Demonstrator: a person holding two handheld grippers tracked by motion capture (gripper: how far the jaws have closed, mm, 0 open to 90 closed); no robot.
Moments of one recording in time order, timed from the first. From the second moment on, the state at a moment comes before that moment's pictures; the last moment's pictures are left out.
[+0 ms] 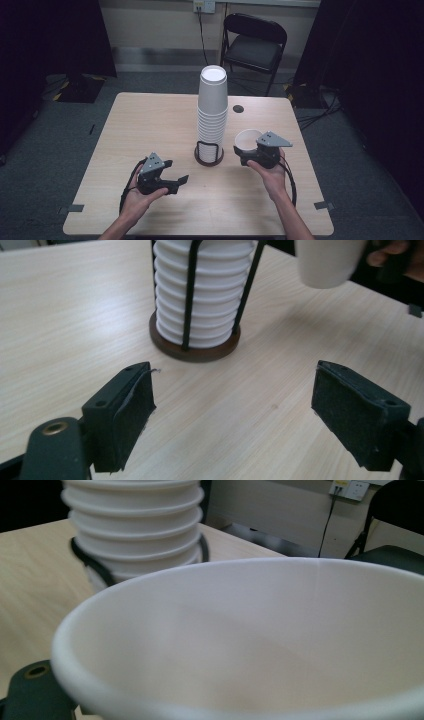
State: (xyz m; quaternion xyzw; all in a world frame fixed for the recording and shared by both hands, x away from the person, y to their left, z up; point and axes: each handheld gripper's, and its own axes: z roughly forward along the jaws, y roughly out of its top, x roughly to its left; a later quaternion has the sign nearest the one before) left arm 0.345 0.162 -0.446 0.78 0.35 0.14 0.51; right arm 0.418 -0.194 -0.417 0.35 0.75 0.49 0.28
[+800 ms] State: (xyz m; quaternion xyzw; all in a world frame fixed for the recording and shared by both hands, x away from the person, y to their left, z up) left arm 0.342 0.155 -0.449 0.79 0.34 0.14 0.49; right arm 0.481 -0.216 -0.444 0.43 0.70 0.49 0.29
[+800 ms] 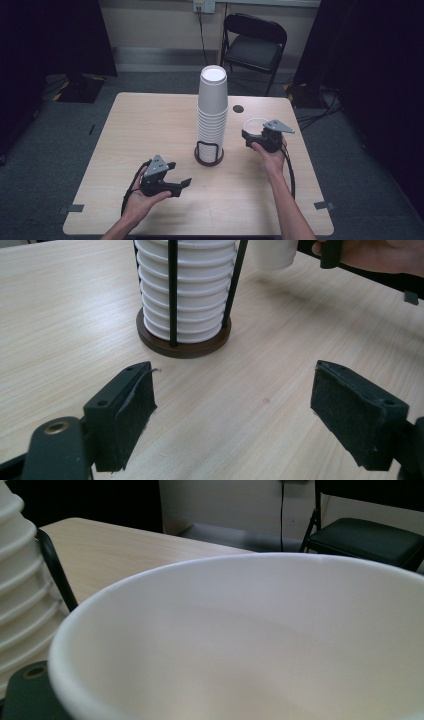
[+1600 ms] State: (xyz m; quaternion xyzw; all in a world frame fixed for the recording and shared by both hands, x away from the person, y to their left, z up) left arm 0.343 0.155 -0.451 0.79 0.34 0.14 0.49; right arm 0.486 -0.220 -0.473 0.46 0.70 0.47 0.28
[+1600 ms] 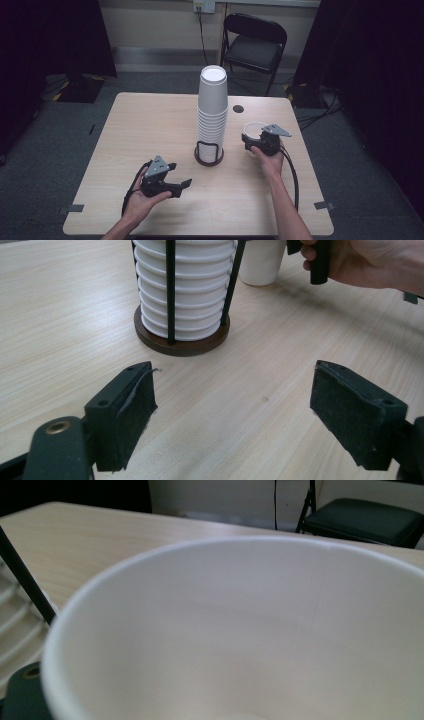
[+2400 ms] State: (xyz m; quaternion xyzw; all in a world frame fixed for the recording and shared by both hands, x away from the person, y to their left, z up) left arm 0.345 0.156 -0.451 0.78 0.35 0.14 0.50; right arm 0.465 -0.240 -0.482 0.49 0.72 0.44 0.23
